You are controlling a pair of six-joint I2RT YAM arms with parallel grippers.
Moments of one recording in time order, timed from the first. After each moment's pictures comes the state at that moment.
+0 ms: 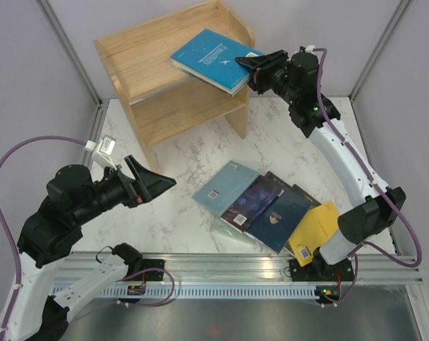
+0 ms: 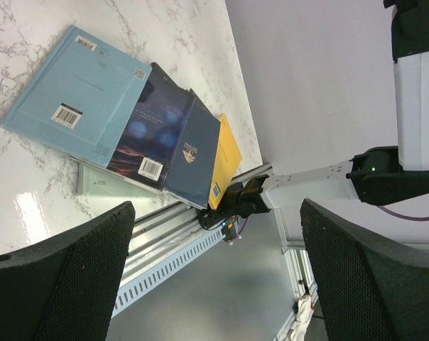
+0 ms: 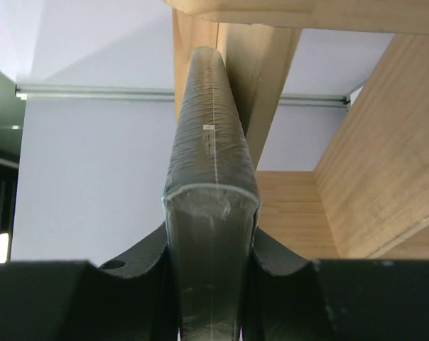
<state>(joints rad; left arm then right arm) -0.56 0.67 1.32 -0.95 0.21 -0.87 0.38 1.63 1.78 -0.15 -0.20 1.47</state>
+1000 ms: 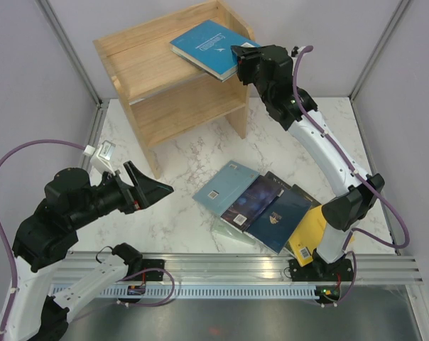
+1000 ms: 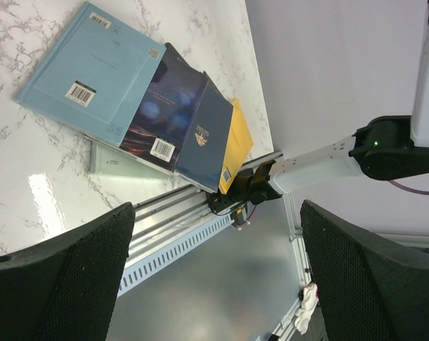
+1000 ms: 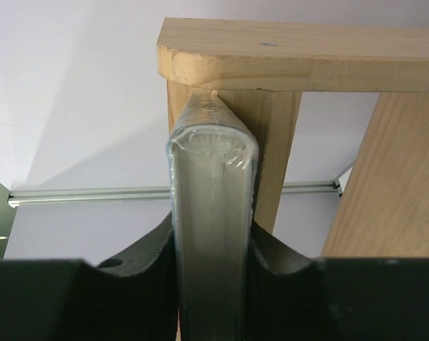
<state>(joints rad) -0.56 0.67 1.35 -1.05 0.21 -0.85 0.56 1.79 2.05 -0.33 0.36 1.52</state>
